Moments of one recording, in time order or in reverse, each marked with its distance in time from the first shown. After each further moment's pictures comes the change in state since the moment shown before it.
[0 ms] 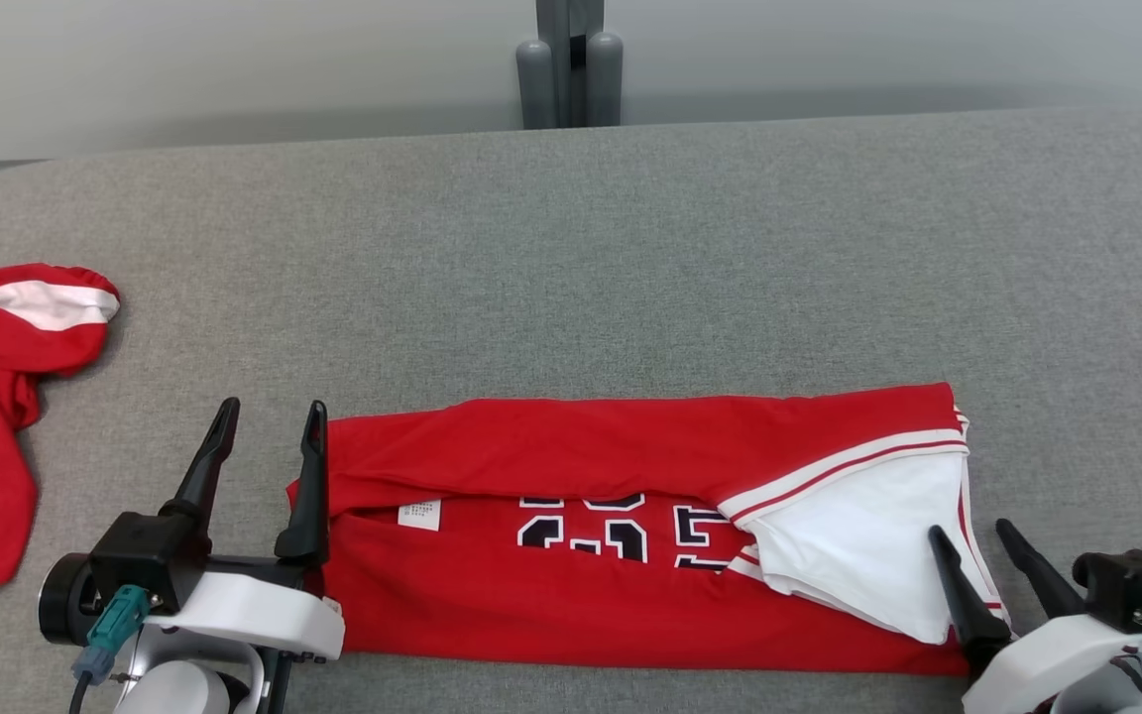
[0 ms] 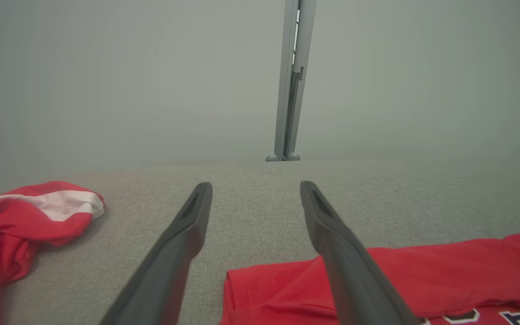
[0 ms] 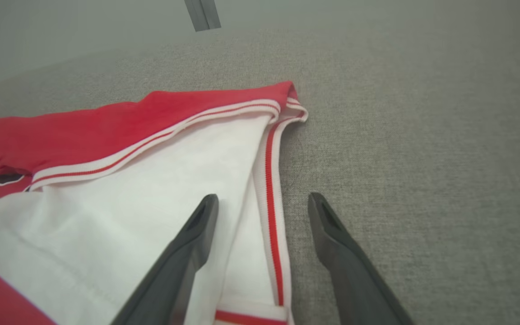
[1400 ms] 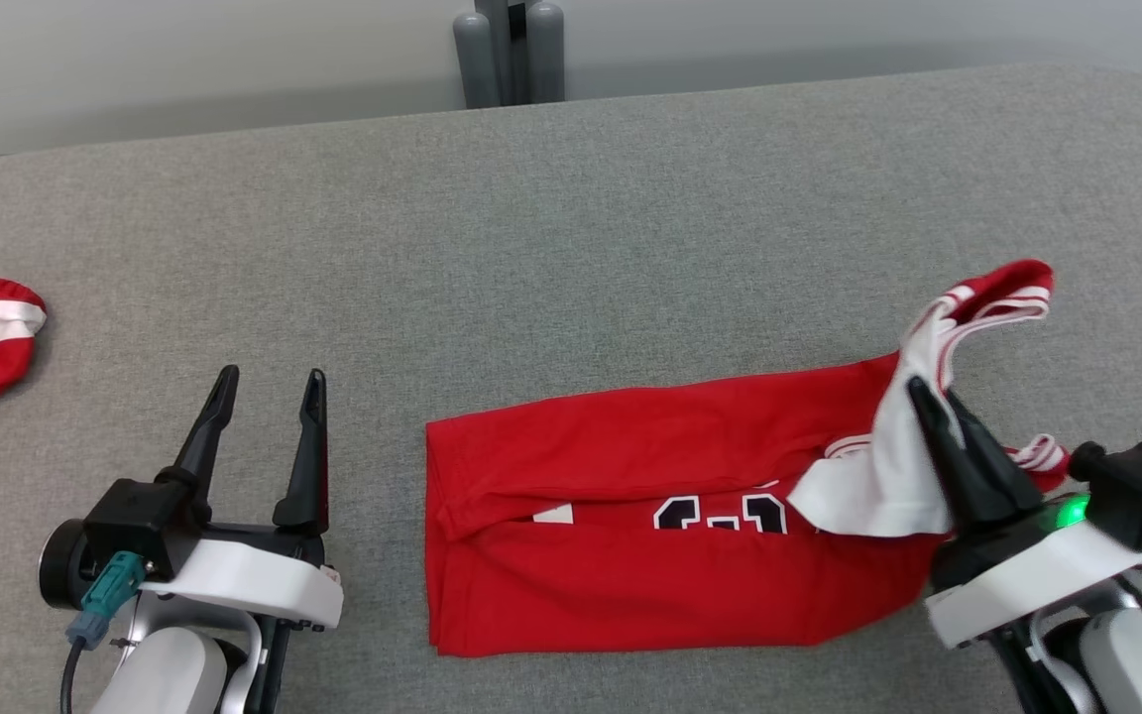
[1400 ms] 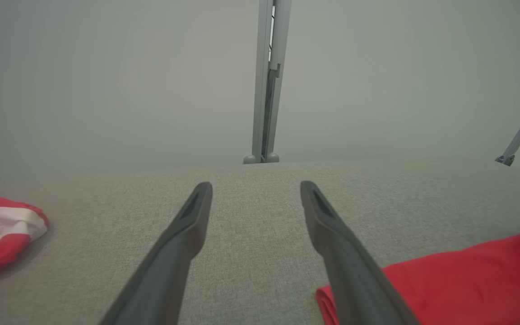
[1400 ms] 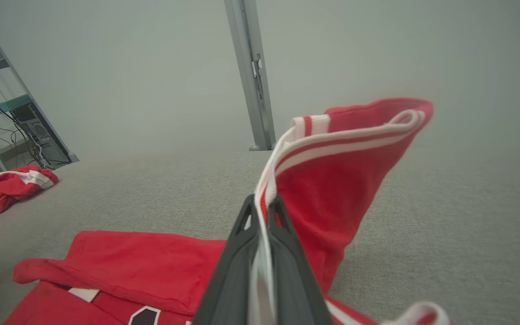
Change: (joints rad) left arm -0.058 -0.029 0.034 0.050 0.017 -0.058 0.000; right arm -0.098 -0.069 0.090 -0.271 0.058 0.000 -0.020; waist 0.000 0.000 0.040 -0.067
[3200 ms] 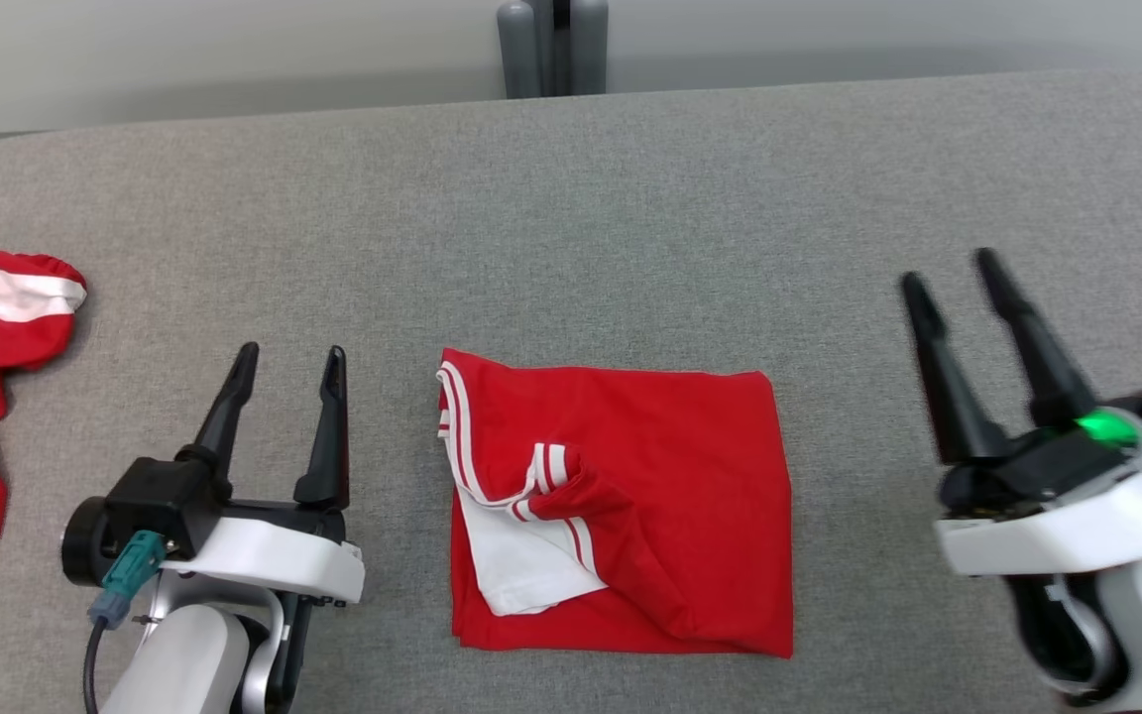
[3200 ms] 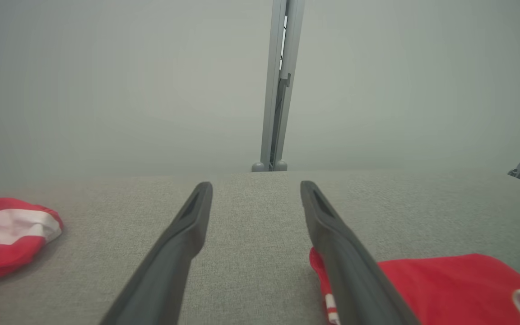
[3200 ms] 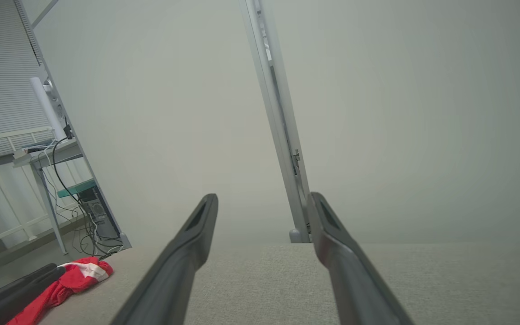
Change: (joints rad) left arm -0.039 -0.055 0.004 0.031 0.026 -0.008 0.000; right arm -0.085 0.054 0.027 -0.179 0.099 0.000 -0.080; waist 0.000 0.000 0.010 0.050
